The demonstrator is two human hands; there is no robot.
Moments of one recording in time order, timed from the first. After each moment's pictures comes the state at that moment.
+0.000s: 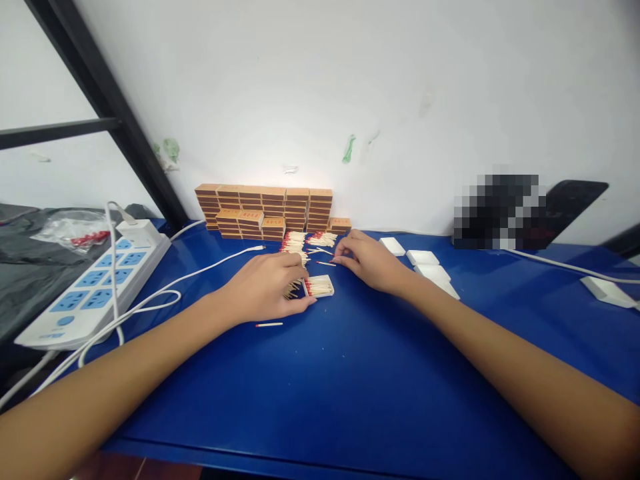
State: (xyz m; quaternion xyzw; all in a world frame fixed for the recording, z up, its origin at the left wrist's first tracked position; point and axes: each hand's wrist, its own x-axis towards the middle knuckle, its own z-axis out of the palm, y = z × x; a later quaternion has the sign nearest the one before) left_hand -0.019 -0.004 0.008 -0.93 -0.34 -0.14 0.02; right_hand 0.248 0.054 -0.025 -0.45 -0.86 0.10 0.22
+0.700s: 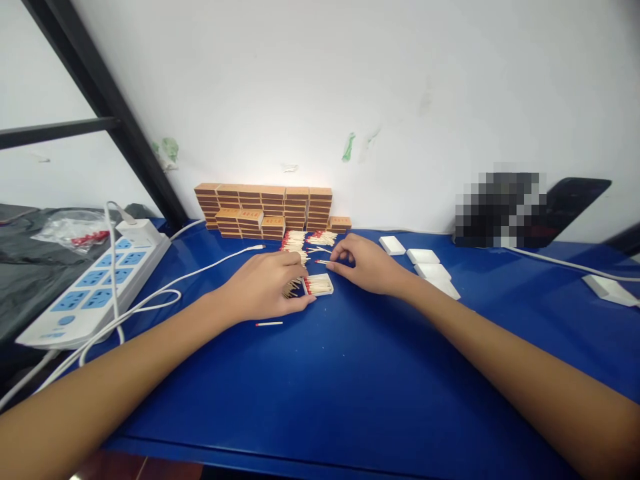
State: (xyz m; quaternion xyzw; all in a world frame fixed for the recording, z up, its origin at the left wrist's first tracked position) left_hand -0.019 -0.002 0.008 -0.93 -0.33 -0.14 0.02; right_hand 0.234 0.043 -0.019 -0.47 -0.84 0.13 0.24
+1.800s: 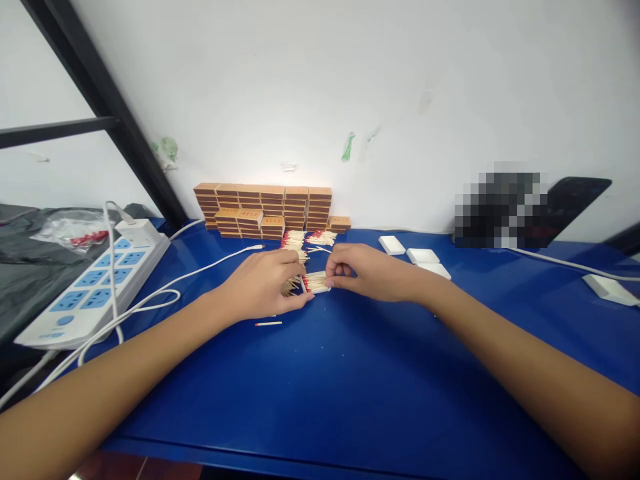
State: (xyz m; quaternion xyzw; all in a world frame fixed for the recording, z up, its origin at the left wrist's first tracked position) left_hand -0.019 -0.002 0.008 -0.93 -0.35 -0.14 0.05; right_hand 0.235 0.024 0.014 -0.38 -0.89 0.22 0.12
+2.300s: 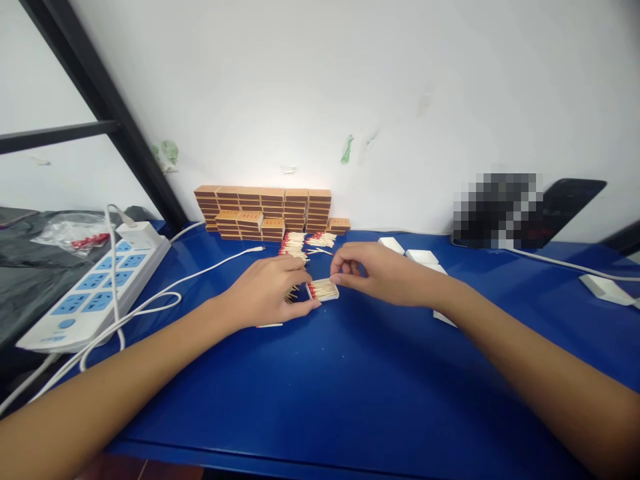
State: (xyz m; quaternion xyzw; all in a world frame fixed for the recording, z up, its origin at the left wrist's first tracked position) left_hand -0.016 -0.007 0.007 -0.93 -0.32 -0.15 0.01; right_hand 0.241 0.004 0.032 -0.40 -0.87 0.23 0.16
